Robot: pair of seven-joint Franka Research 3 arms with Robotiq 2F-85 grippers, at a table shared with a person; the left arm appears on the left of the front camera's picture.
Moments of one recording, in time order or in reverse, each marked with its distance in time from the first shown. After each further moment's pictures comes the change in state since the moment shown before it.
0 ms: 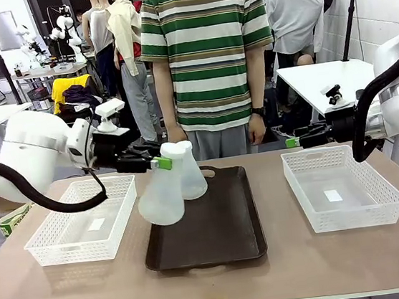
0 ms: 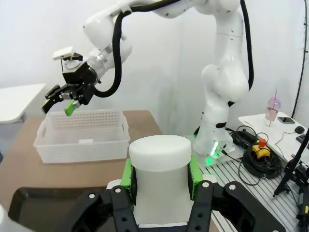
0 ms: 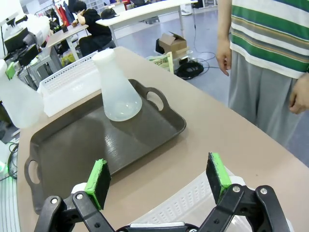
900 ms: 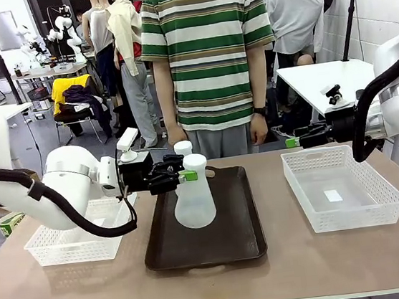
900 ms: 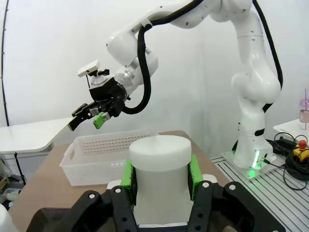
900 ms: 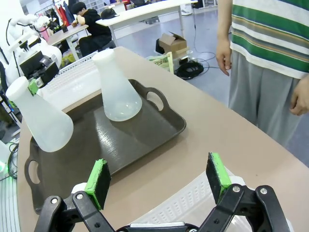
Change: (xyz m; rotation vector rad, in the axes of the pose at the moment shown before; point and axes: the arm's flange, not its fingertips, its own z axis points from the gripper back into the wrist) left arm -0.075 0.038 -0.034 0.112 -0.196 -0.160; right arm 0.000 0.000 0.000 0.000 0.000 0.000
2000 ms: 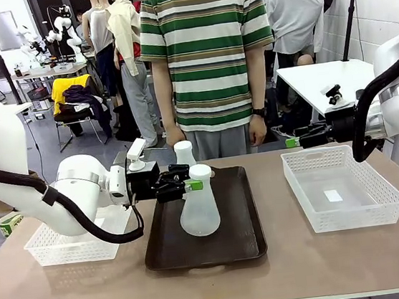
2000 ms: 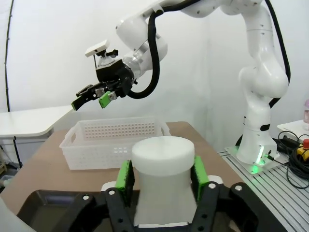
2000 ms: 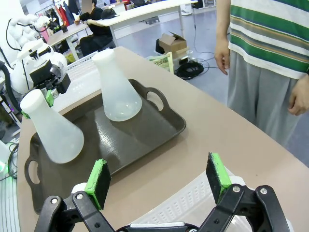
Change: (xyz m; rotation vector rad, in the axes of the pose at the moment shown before) left arm -0.032 0.009 -0.001 0.028 0.026 0.053; right arm 0.000 0.000 0.000 0.000 0.000 0.000
